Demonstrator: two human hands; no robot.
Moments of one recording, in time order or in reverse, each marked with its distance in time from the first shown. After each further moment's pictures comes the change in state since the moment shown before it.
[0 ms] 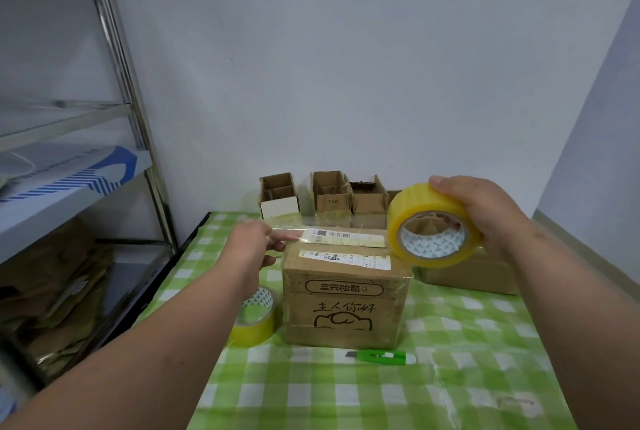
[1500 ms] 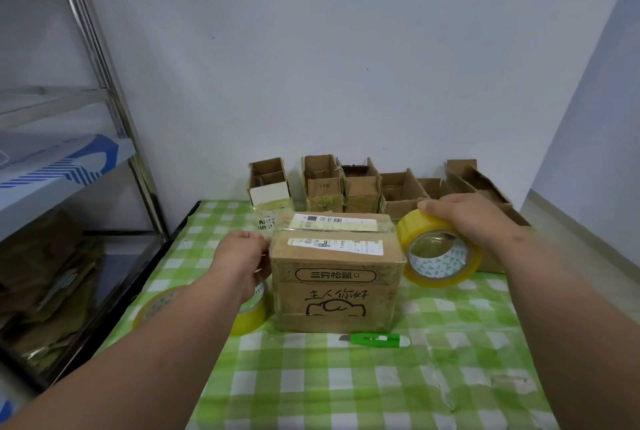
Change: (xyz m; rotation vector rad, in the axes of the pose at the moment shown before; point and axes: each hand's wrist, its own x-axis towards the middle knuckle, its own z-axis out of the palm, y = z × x) left_hand 0.005 -0.032 0.011 -0.202 0.073 -0.187; right_hand 0.002 0.038 -0.010 -0.454 -0.049 0.163
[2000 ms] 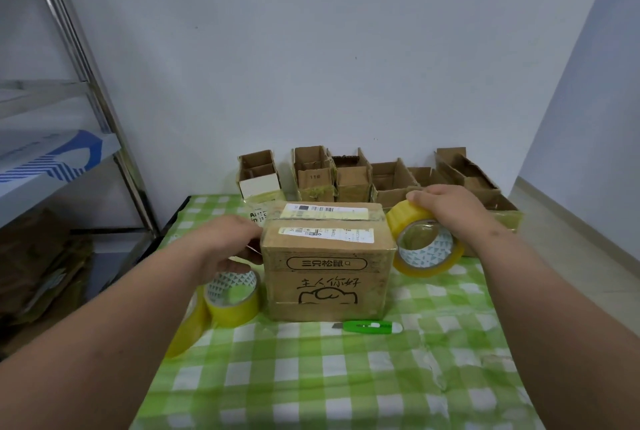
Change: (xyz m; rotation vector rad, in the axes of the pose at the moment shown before) left_hand -0.017 0.033 -0.017 0.705 -0.292 0.088; right_hand 0.000 0.005 0.014 0.019 0.071 -0.009
